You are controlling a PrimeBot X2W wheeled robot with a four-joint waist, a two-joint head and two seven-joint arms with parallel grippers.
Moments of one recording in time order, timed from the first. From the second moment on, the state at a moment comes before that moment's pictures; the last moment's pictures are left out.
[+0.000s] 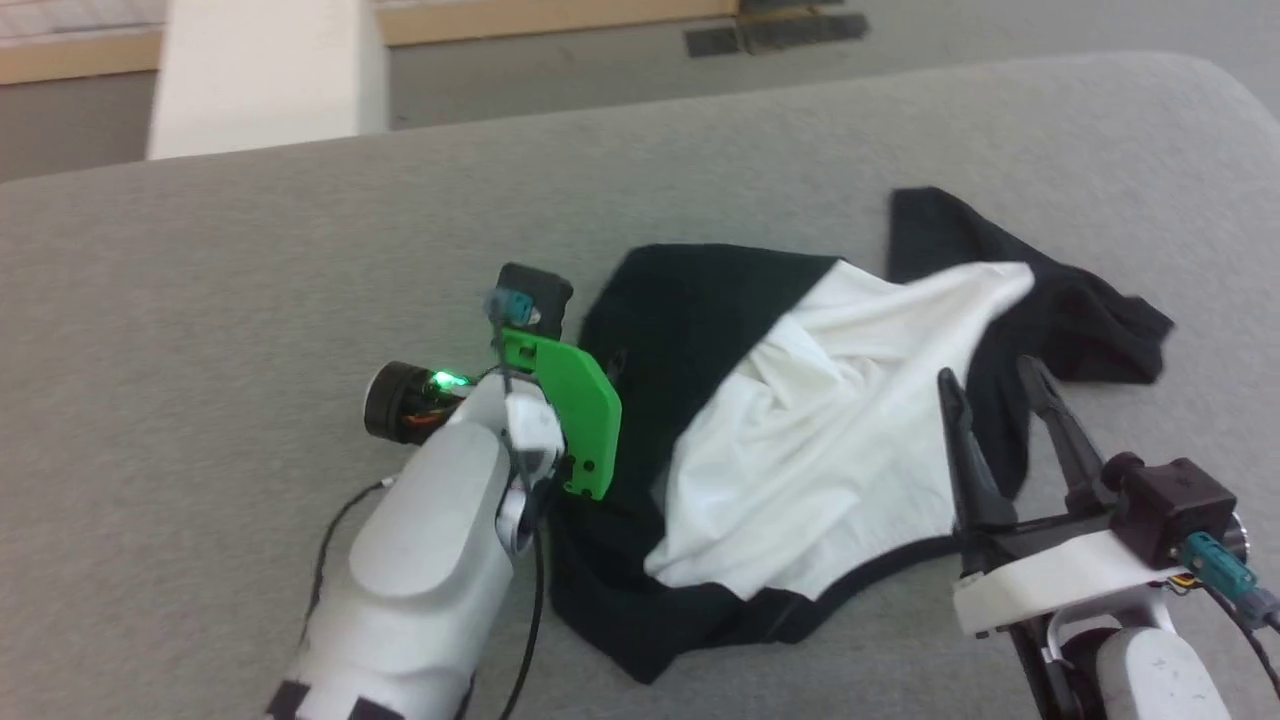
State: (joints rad) left arm -0.63 0.05 -0.42 0.59 -0.31 -0.03 0.31; right arm -0.06 -0.05 0.04 -0.02 0.16 0.13 -0.13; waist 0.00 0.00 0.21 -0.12
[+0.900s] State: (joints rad) left arm -0.52 0.31 -0.18 0.34 -0.34 0.18 0.20; right arm -0.07 -0.05 0.06 -0.02 0.18 0.13 -0.14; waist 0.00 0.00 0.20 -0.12
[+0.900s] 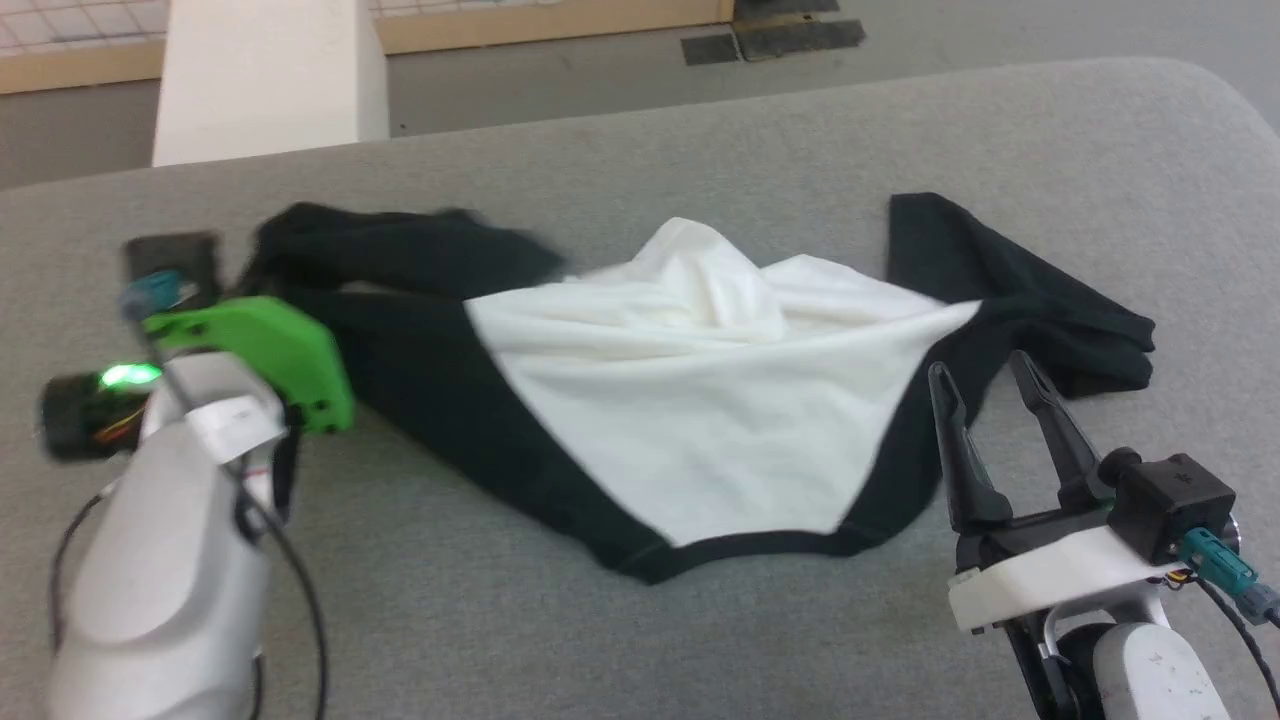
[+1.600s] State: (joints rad) left arm -0.09 0.29 0.02 0.15 -0.48 0.27 0.02; right arm -0.04 -0.05 0.03 -0.04 0.18 0.13 -0.08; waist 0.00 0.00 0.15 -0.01
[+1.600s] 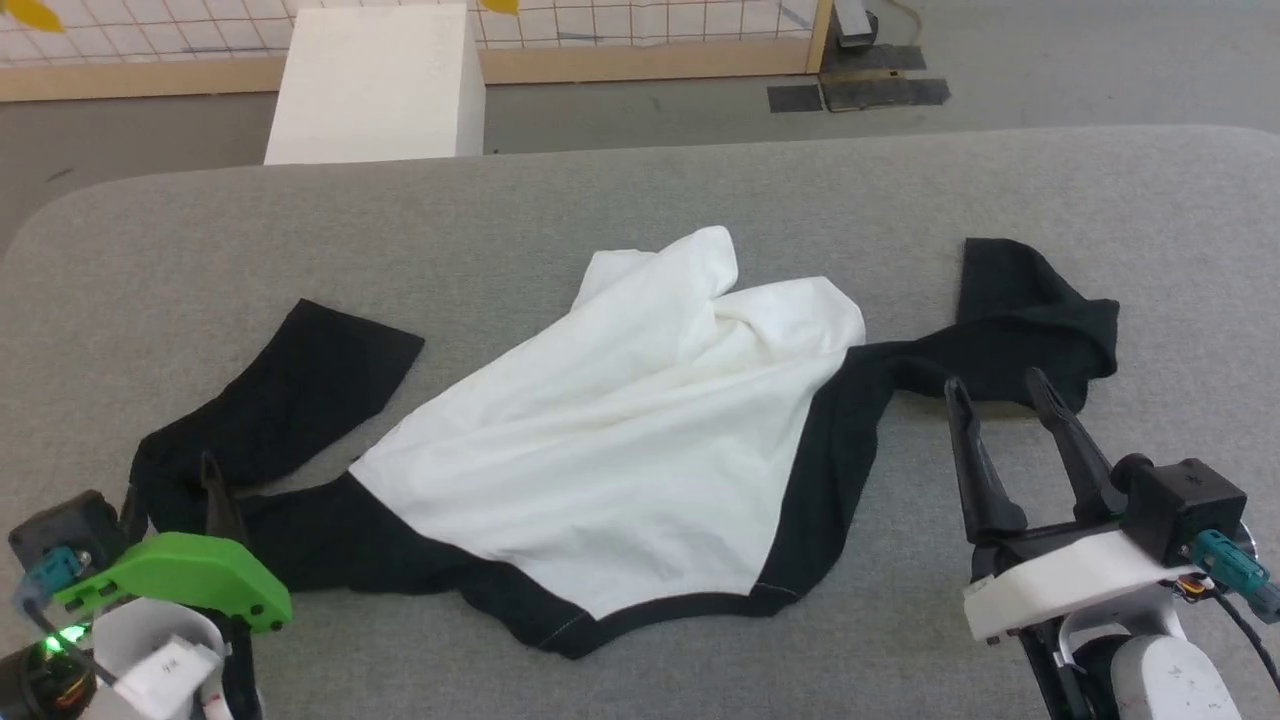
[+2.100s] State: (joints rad) left arm -0.03 0.16 -0.16 0.14 -0.41 0.18 -0.21; right arm -0.01 -0.05 0.03 -0.02 0.19 0.13 0.07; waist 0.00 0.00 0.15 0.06
